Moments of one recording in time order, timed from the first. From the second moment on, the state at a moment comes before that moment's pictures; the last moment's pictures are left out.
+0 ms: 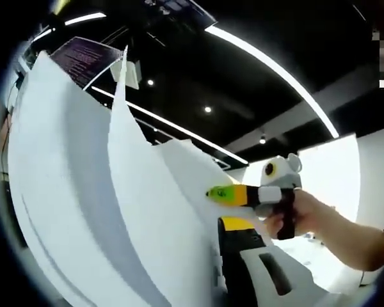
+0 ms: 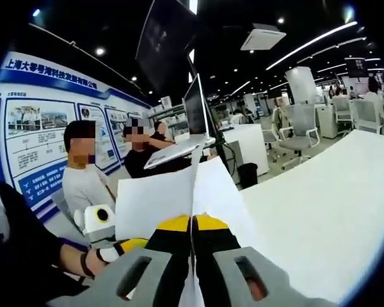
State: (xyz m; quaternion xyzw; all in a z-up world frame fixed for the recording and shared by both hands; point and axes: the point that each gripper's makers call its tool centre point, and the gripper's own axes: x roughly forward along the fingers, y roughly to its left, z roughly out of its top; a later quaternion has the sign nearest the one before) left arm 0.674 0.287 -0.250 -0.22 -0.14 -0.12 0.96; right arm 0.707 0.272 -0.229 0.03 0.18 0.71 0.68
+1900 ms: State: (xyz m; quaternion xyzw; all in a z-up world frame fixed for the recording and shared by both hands) left arm 0.675 0.292 -0.250 -0.20 -0.14 -0.11 0.96; right arm 0.714 0.249 -0.237 0.01 0.19 0.69 0.70
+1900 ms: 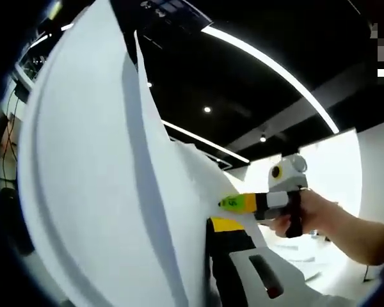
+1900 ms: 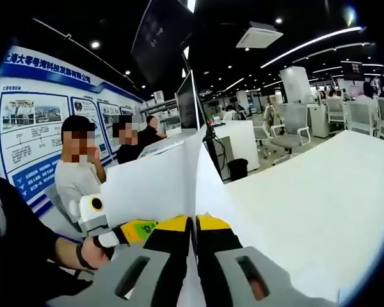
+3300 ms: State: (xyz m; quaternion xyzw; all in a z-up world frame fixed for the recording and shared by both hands) left arm 0.668 0.281 -0.247 -0.21 -0.13 -0.11 0.96; right arm 0.730 0.213 -0.236 0.03 0.19 0.66 0.72
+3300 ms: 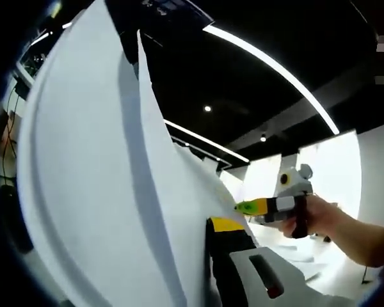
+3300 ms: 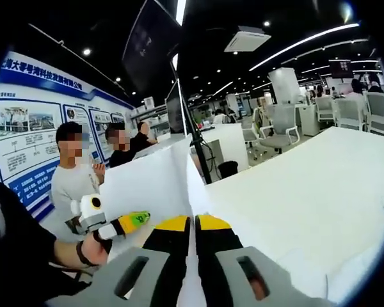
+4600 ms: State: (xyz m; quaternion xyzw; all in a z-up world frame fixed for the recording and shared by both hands) left arm 0.672 0.285 -0.250 -0.19 -0.13 -0.11 0.97; right arm 0.740 0.197 -0.251 -0.02 0.20 0.63 0.75
